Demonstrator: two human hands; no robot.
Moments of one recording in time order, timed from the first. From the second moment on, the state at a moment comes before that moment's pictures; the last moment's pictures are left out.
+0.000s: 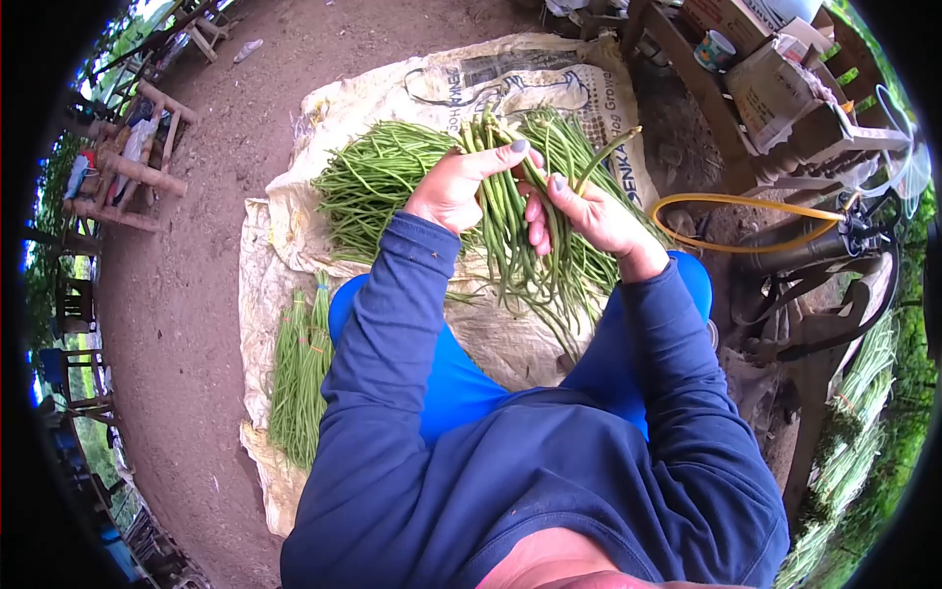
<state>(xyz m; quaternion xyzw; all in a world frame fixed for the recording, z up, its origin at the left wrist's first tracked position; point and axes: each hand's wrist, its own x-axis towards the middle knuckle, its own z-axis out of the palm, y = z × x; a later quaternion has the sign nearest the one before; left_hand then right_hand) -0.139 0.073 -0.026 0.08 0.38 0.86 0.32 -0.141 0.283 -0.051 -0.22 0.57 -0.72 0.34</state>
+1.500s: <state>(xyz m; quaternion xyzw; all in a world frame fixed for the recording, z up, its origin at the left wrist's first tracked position) -0.112 0.091 -0.028 0.14 0.58 0.78 0.17 -0.193 0.272 0.012 -0.32 0.61 -0.71 0.14</state>
